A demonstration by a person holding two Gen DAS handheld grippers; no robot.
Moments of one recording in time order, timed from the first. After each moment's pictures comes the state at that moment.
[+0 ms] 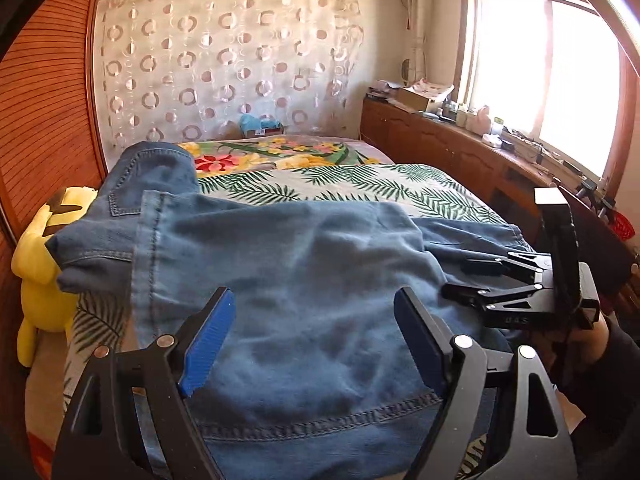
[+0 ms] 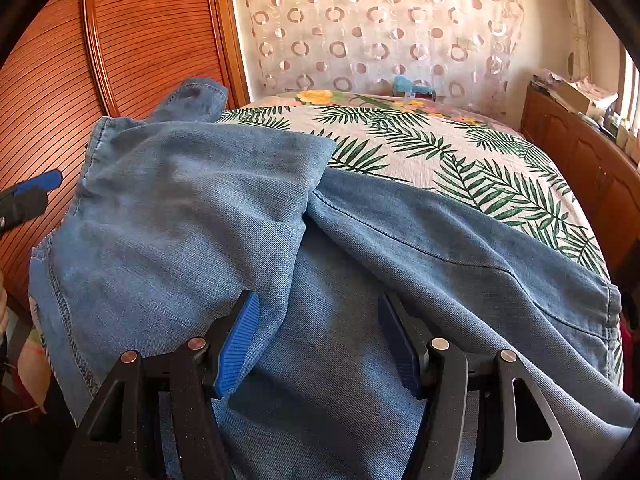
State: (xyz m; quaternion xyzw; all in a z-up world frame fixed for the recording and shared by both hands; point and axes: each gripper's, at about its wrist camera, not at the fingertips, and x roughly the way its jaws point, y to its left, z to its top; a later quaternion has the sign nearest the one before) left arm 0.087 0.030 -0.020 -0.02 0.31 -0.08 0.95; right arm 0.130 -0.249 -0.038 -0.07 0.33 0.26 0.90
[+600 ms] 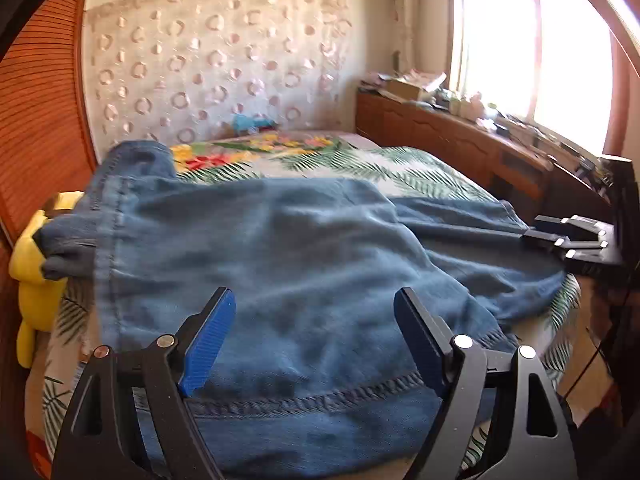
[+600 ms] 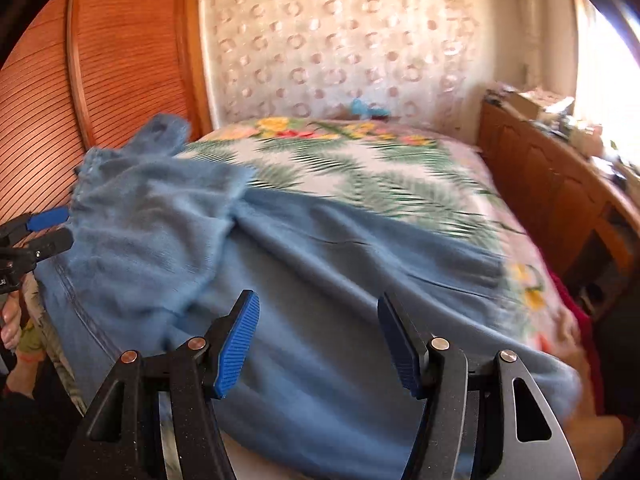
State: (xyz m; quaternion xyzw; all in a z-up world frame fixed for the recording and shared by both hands) left arm 0.076 -0.006 -0.039 0.00 0.31 -0.09 0.95; right arm 0.066 -0.351 -0.012 -0.06 0.29 0.19 0.94
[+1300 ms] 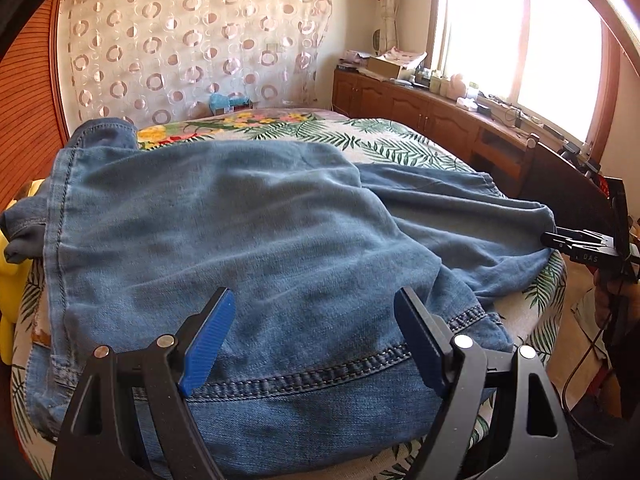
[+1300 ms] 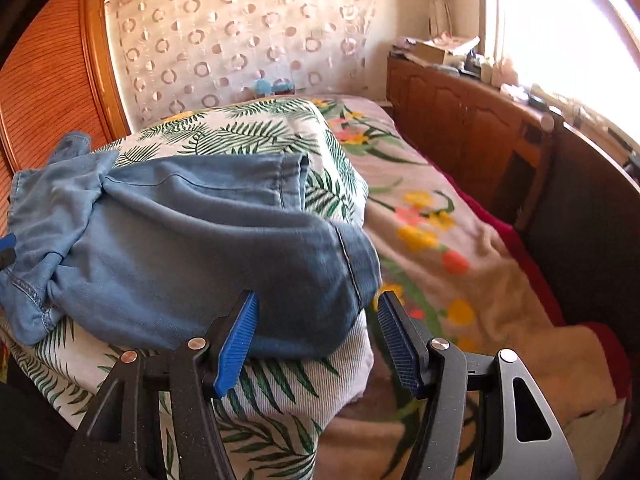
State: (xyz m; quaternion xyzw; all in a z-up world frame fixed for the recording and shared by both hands) left arm 0.077 -0.031 -0.054 0.00 0.35 -0.12 0.93; right arm 0.029 -0.479 -0.038 0.00 0.34 0.06 0.94
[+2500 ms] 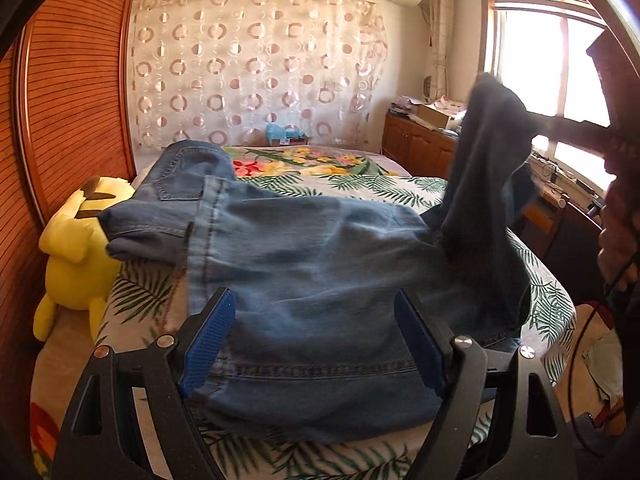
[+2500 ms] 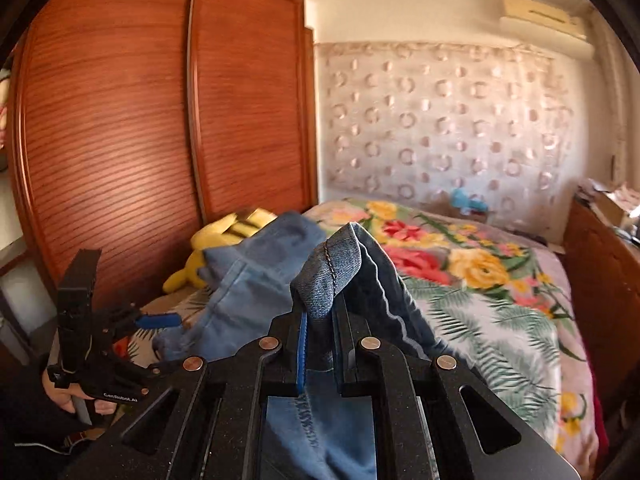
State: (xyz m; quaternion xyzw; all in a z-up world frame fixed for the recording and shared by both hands) left arm 0.036 0.053 -0.015 -0.04 0.29 -0.04 0.96; right arm -0.001 -0.250 0.134 -0.10 0.18 0.38 0.90
